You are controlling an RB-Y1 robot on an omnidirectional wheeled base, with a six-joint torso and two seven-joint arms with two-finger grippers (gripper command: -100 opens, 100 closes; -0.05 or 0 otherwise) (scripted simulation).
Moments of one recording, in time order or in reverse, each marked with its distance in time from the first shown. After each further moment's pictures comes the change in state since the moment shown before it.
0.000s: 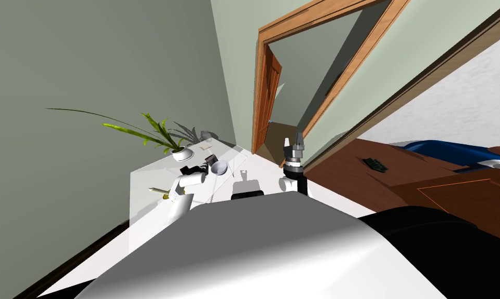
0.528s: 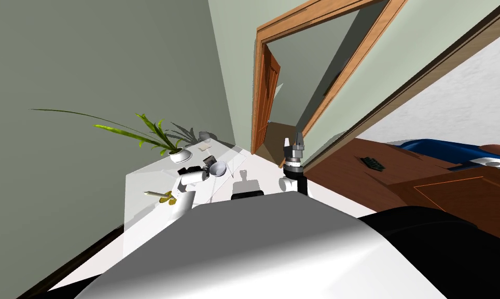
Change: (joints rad) left arm -0.045 -0.021 0.024 0.057 0.014 0.146 -0.008; right arm 0.000 0.000 0.000 0.000 0.000 0.000 0.000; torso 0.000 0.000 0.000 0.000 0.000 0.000
